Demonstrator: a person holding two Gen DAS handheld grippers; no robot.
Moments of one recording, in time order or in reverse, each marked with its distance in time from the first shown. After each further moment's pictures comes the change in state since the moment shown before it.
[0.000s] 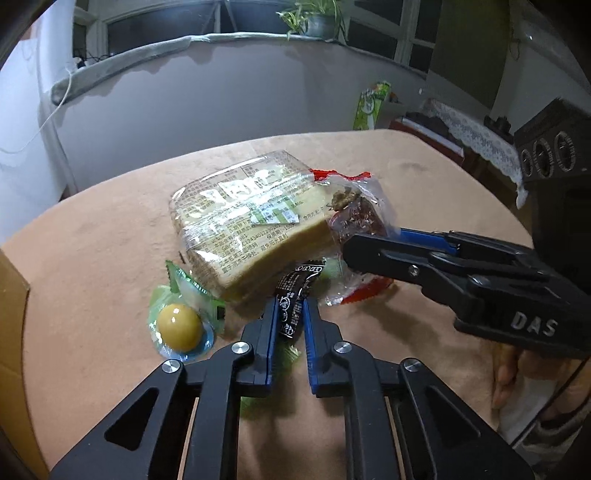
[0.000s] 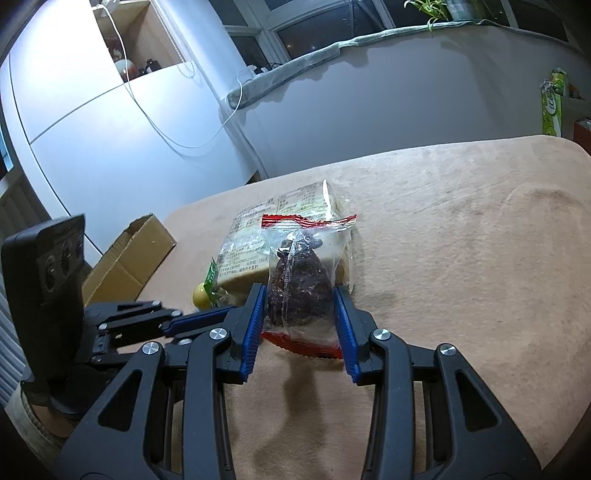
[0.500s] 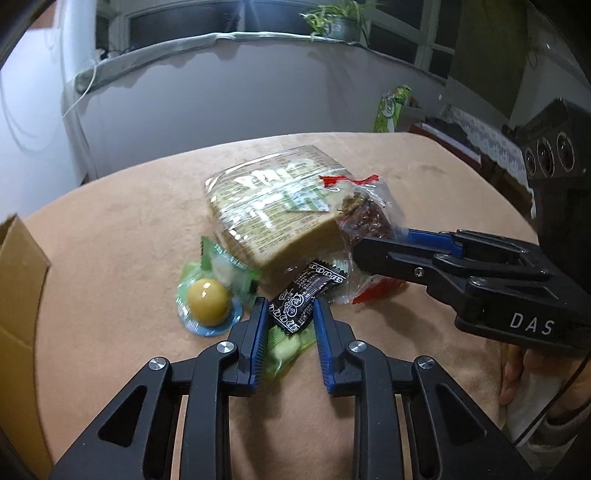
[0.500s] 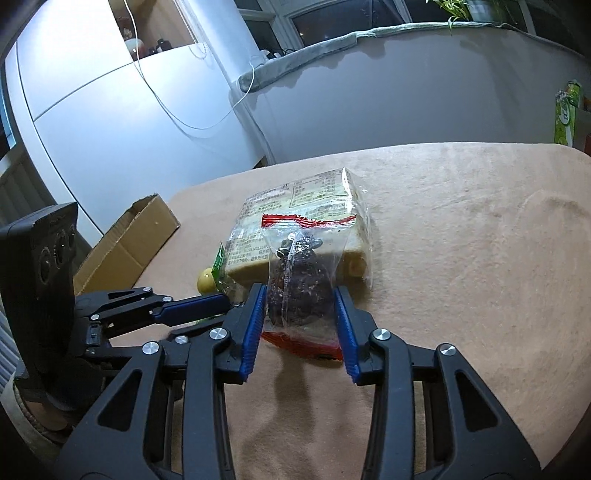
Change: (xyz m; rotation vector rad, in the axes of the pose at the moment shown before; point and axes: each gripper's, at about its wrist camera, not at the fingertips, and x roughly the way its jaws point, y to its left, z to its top) left arm -0.003 0.006 -0.009 -0.023 0.009 0.075; right arm 0.012 0.012 0.000 -0.070 0.060 0.012
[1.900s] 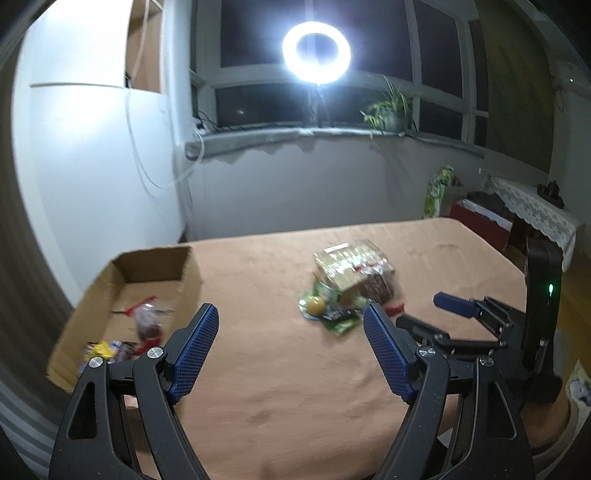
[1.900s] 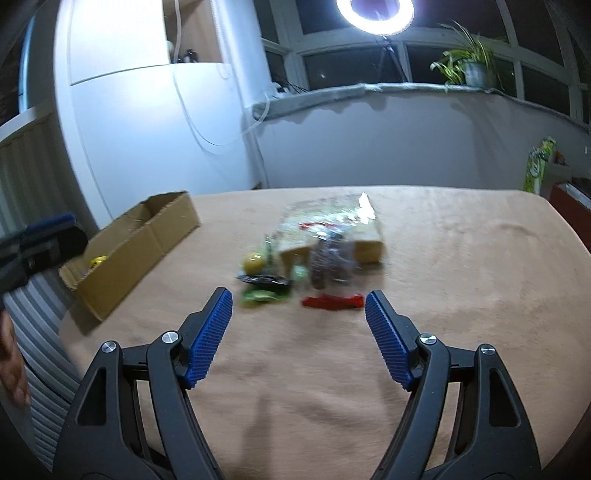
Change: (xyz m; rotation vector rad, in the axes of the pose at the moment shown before) left arm -0.160 0.013 -0.045 -0.104 -0.302 0.255; right arm -0.056 0.067 -0.041 -0.122 -0.136 -0.161
